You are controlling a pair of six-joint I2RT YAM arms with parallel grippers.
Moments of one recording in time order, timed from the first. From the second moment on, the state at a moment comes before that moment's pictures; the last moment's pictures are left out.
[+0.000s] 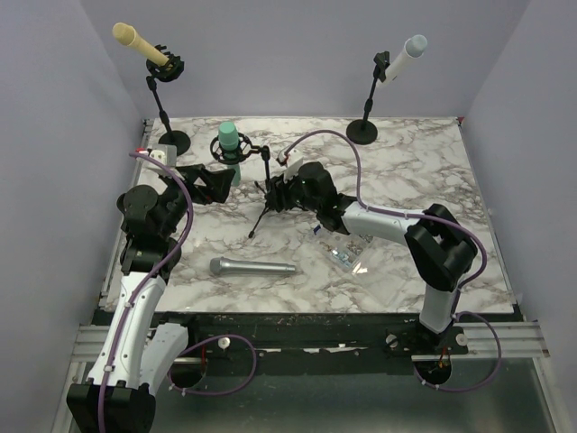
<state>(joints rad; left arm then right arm) -0.08 0.79 0.75 0.11 0.36 -0.41 0.78 1.85 1.19 0.36 -0.05 0.10</state>
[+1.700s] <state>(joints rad) -0.14 0.94 0.96 0.06 0.30 -0.20 0.74 1.50 0.77 0.29 0.00 0.30</state>
